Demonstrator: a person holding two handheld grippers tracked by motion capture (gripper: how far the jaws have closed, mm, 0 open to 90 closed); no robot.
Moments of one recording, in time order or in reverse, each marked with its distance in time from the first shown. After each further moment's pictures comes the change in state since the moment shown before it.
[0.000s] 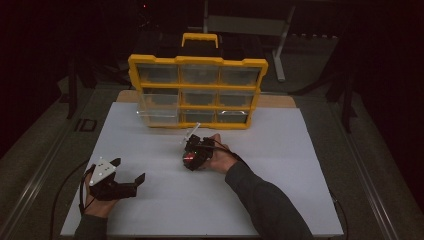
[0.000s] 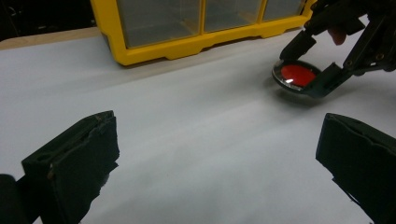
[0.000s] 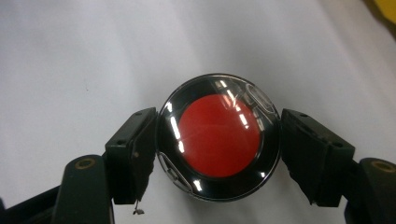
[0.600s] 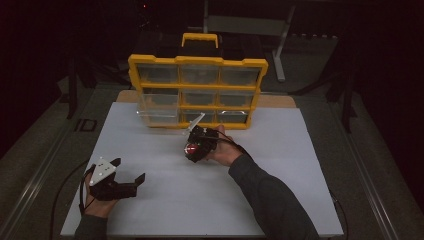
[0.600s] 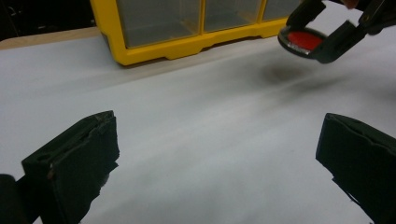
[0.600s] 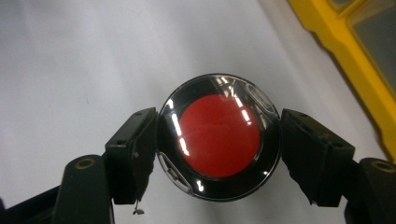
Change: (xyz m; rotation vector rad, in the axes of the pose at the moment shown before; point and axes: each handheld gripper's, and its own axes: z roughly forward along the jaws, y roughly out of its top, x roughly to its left) left arm 0.000 0.000 0.000 0.001 0.000 0.001; right arm -0.012 0.010 -0.031 -0.030 -0.025 -0.008
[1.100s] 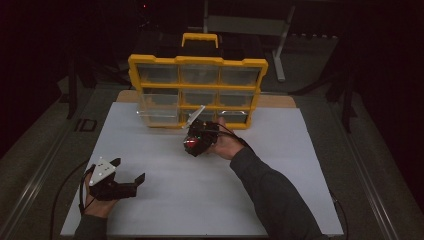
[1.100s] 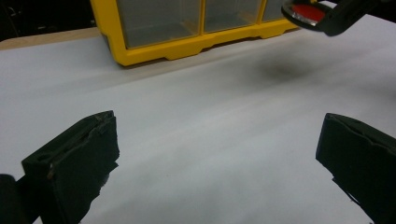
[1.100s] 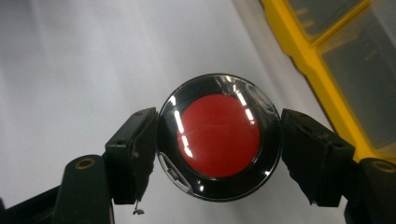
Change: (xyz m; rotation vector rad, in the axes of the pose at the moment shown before) left arm 0.000 0.000 0.000 -0.002 0.000 -0.002; right arm -0.006 0.015 -0.022 -0.026 -0.012 -0.043
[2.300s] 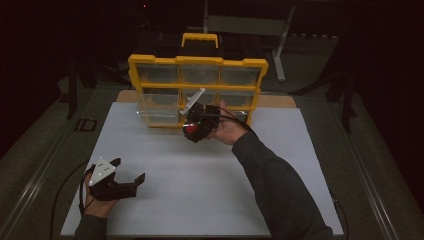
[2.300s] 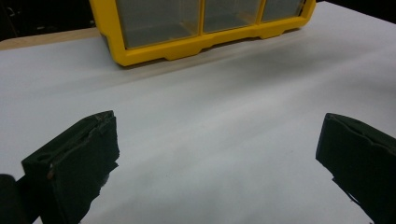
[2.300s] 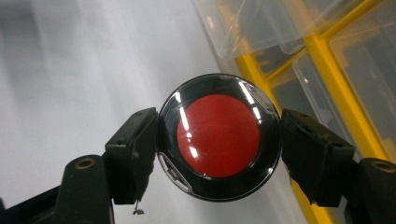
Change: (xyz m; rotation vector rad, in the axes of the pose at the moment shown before) left arm 0.000 0.000 0.000 -0.002 -0.003 0.000; right arm -0.014 0.032 -0.043 -0.022 -0.048 -0.060
